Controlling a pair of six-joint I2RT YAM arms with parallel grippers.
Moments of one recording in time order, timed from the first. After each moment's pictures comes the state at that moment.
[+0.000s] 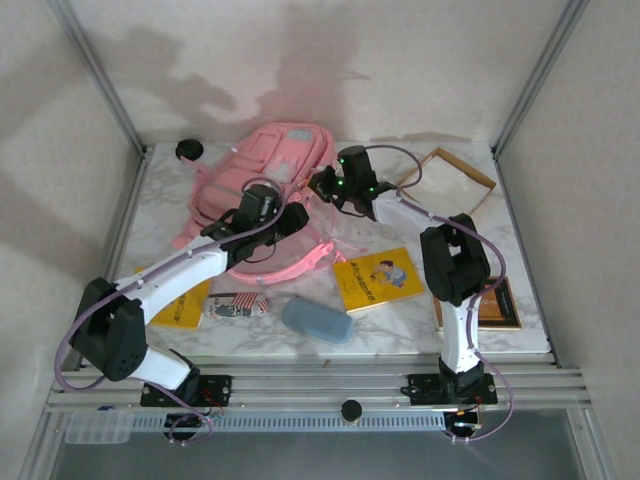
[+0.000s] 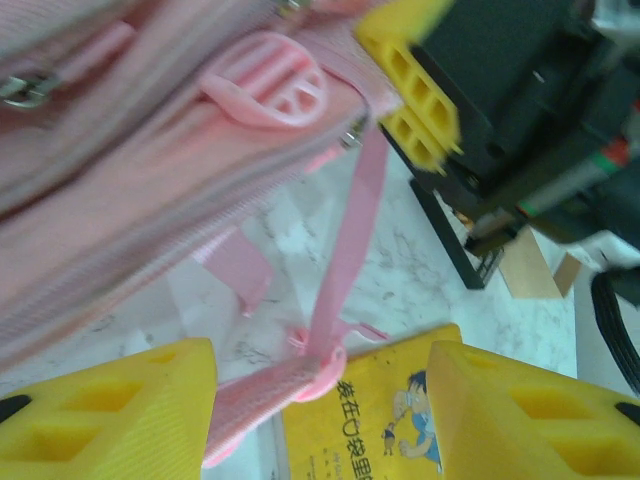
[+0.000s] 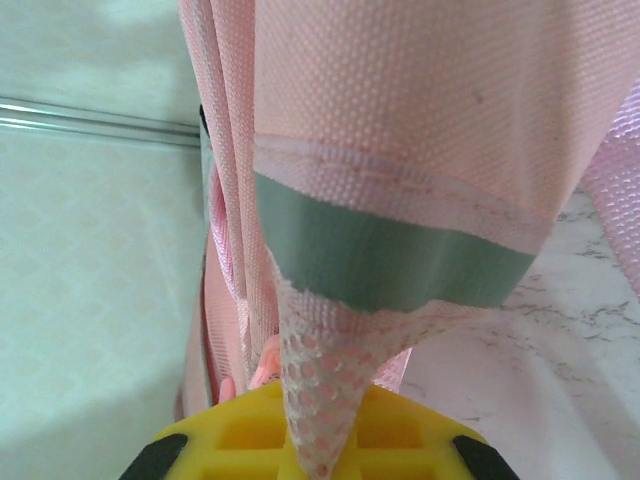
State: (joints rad) left arm -0.57 1.46 1.05 -0.23 -0.01 -0.90; right arm 0.53 2.04 1.55 -0.04 -0.38 1.06
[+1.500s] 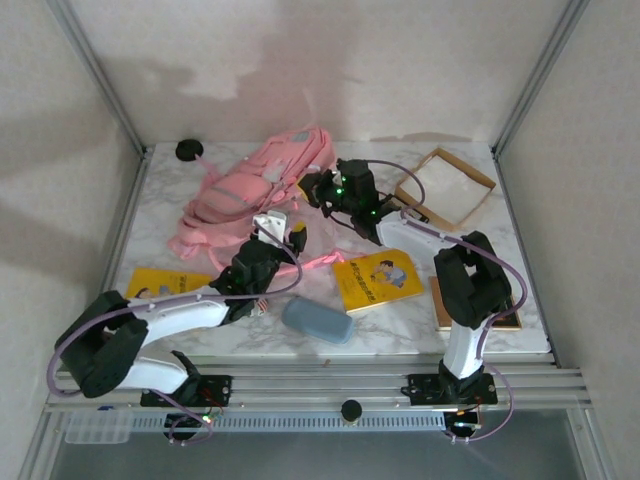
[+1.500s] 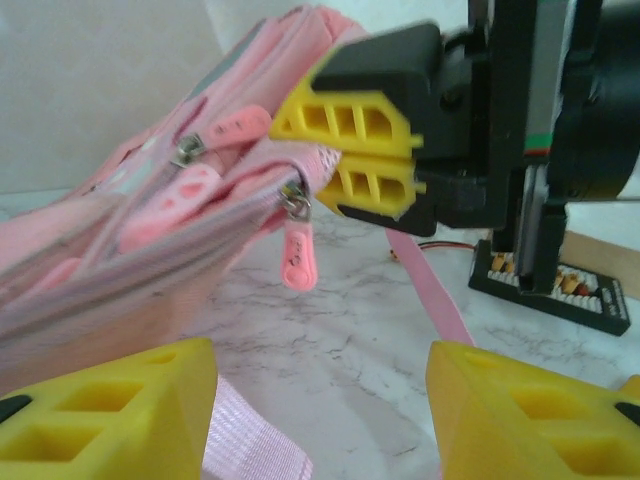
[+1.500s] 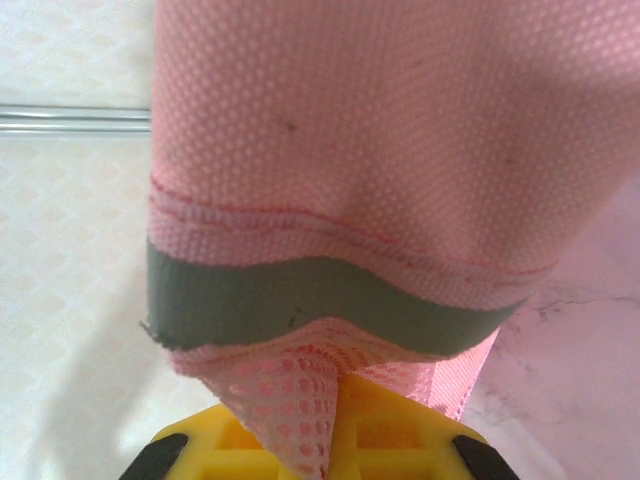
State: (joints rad) left arm -0.74 1.38 0.56 0.69 -0.42 -0.13; right arm 0.63 1.84 1.28 0.31 -0.36 1.40
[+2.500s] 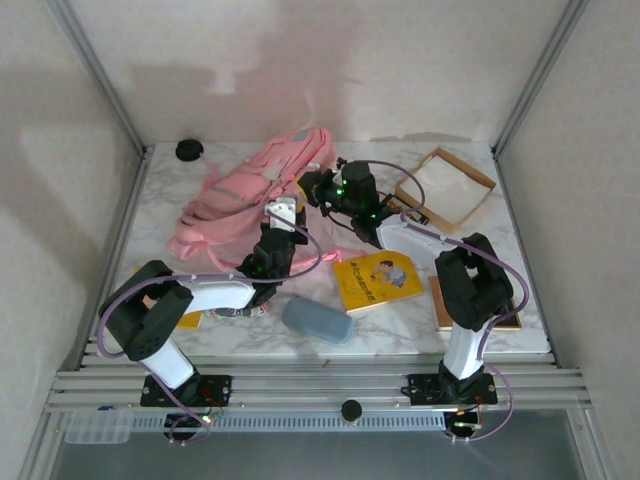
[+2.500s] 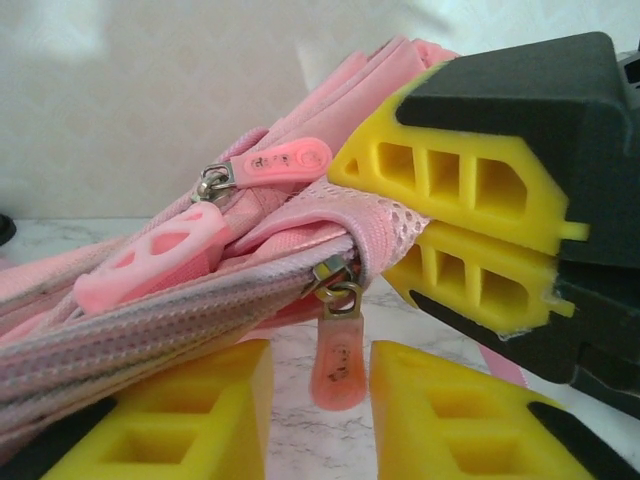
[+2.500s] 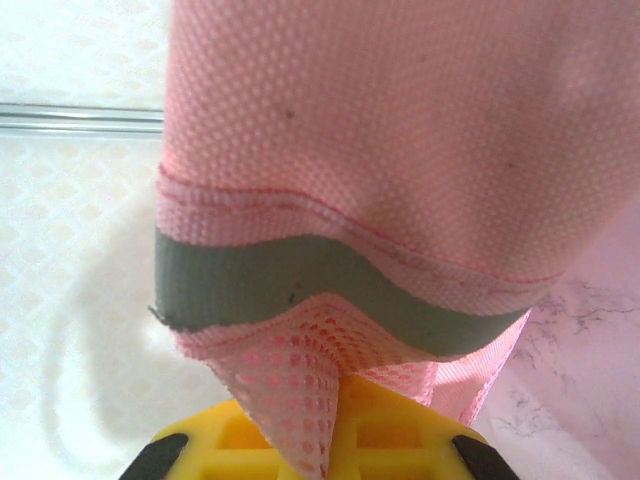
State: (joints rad) left arm -0.74 1.63 0.71 0.86 -0.64 -0.10; right arm 0.63 1.82 1.25 0.38 -0.34 1.41
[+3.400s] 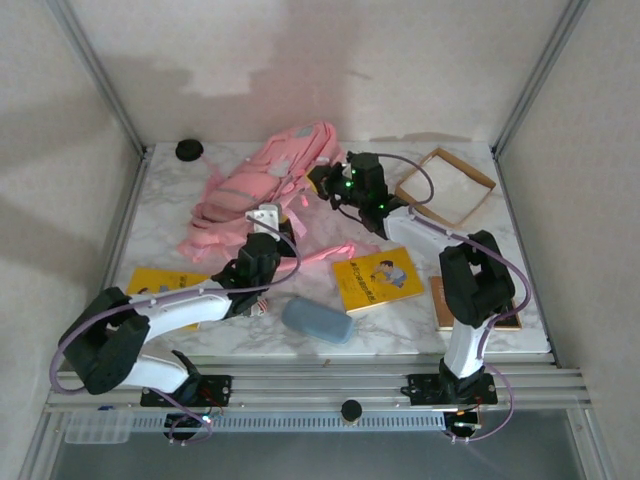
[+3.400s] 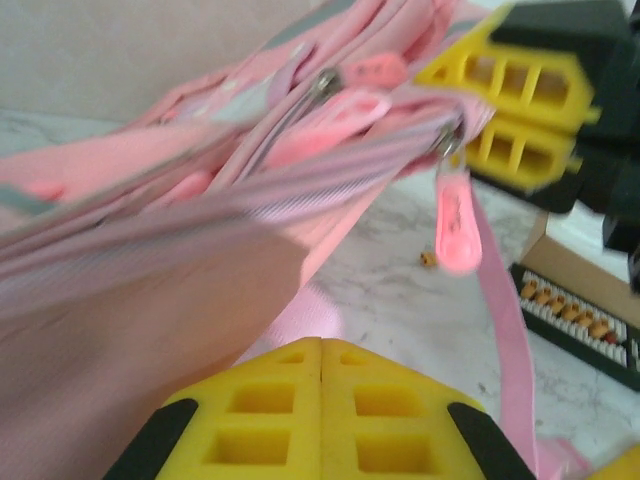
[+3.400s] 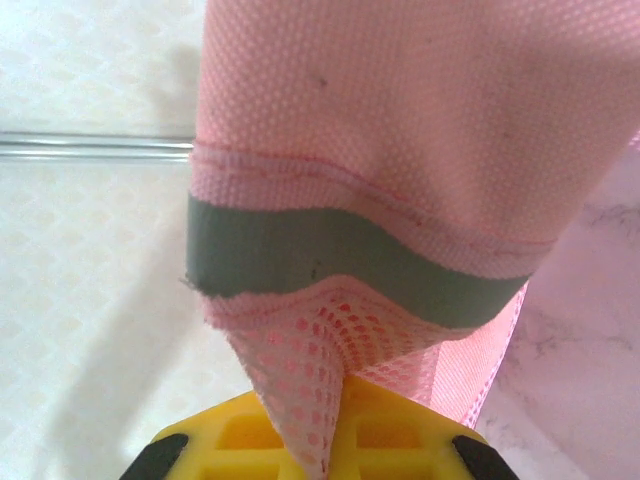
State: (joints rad) left arm -0.72 1.37 0.62 0.51 -0.51 -0.37; right arm 0.55 1.84 1.31 0.29 -0.38 1.37
